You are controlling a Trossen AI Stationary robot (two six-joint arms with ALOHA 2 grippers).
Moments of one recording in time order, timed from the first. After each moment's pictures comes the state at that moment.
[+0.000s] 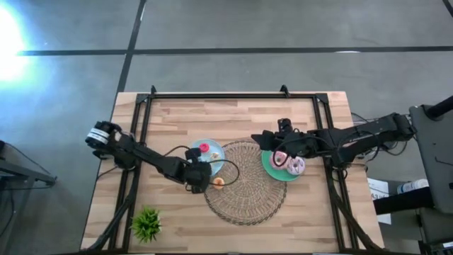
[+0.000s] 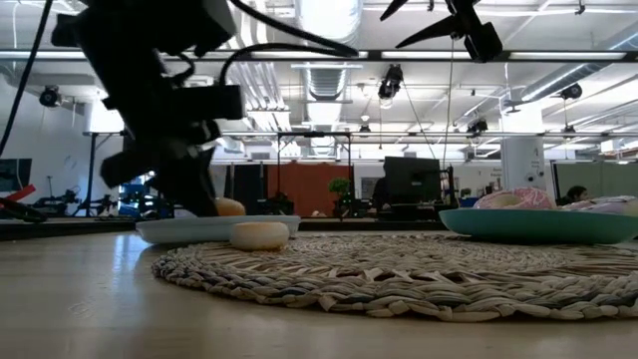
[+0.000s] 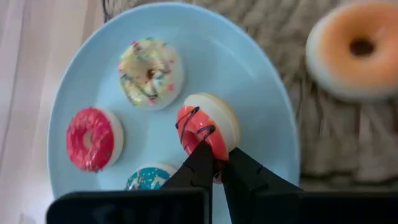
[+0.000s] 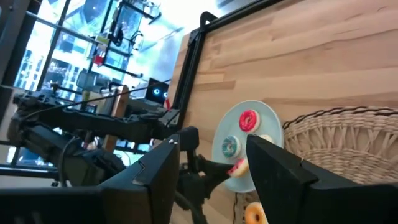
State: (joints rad) left arm -0.31 1.63 0.88 -0.44 -0.48 -0.30; right arm 0.20 1.21 0.99 -0.28 0.60 1.43
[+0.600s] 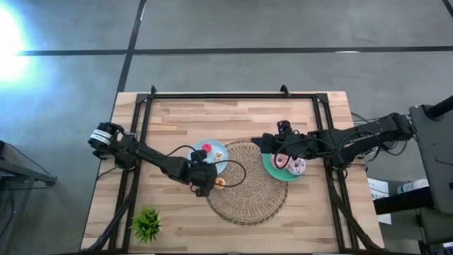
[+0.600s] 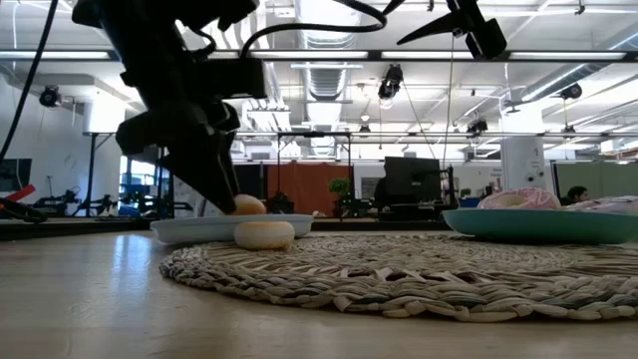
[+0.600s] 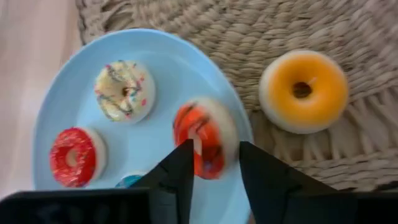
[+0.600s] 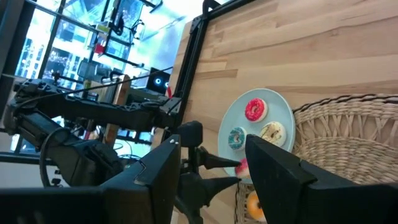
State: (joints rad) left arm -0.31 1.67 1.00 -0.48 -0.41 -0.29; right arm 0.22 1.21 0.99 -0.28 0.56 1.43
